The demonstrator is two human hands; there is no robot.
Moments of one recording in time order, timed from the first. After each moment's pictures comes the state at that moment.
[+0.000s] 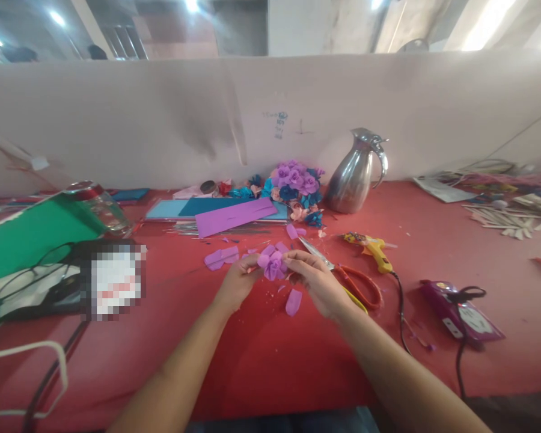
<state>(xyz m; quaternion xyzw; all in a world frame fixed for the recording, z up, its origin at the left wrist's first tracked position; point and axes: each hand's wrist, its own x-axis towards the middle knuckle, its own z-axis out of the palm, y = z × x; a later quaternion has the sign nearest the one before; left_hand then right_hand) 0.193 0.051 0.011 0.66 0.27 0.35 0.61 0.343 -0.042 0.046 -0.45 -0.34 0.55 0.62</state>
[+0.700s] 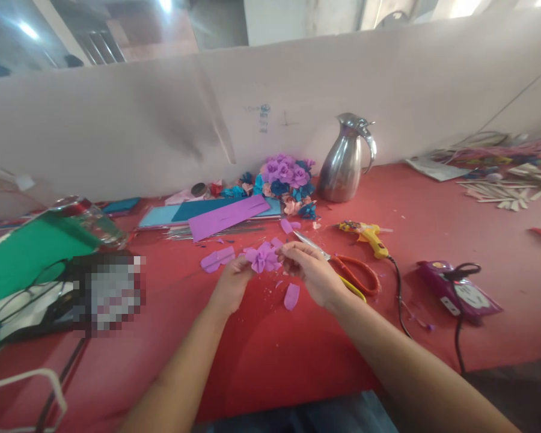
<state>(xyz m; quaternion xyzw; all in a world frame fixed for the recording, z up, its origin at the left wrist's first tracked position) 0.195 0.051 0.008 0.59 0.29 0.35 0.67 0.347 -0.038 0.042 -0.45 -0.28 0.54 0.66</state>
